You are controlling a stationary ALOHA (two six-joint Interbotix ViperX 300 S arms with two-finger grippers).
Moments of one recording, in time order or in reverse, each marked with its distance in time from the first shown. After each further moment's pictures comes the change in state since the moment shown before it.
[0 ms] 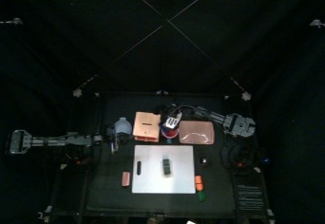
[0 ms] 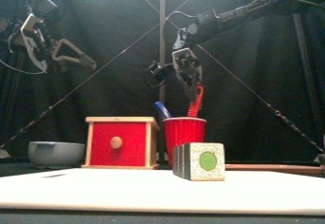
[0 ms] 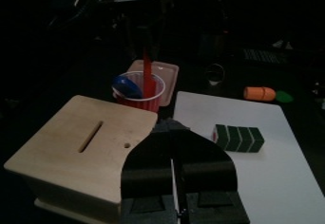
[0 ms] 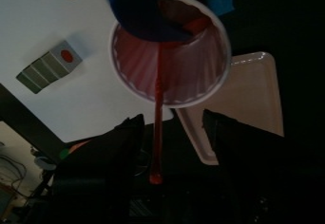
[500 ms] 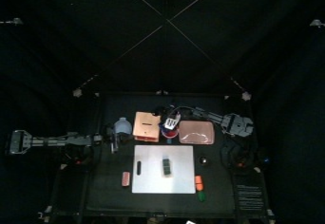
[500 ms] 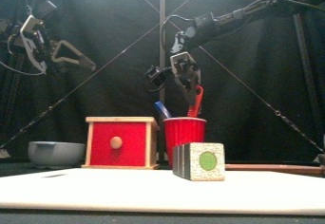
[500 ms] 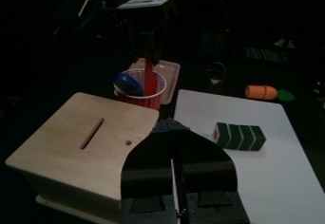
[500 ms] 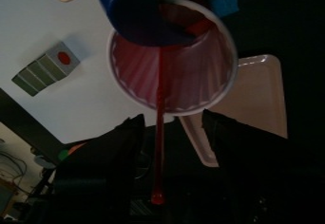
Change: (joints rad) left arm 0.005 0.000 0.006 0.000 -0.002 -0.002; right arm 0.005 0.026 0.002 0.000 -0.002 0.002
